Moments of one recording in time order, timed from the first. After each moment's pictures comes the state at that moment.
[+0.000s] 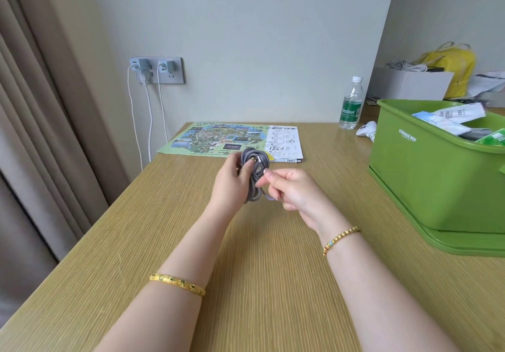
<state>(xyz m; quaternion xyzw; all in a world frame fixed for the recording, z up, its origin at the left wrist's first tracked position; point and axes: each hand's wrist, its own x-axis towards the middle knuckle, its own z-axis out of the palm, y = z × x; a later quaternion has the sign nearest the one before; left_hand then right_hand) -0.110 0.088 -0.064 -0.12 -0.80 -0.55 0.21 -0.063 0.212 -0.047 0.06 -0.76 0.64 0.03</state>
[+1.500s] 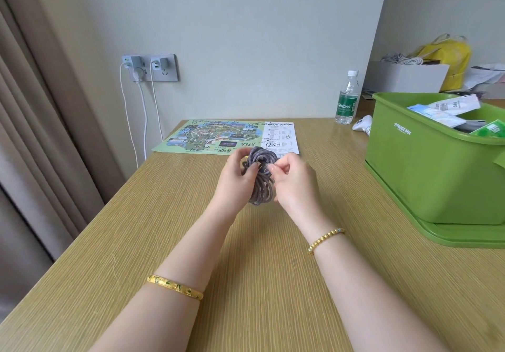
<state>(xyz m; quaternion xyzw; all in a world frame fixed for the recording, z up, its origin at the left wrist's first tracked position) -0.098 0.099 -0.061 -0.15 -0.76 -0.62 0.13 -0.077 0.207 -0.061 -0.02 -0.82 0.49 0.29</state>
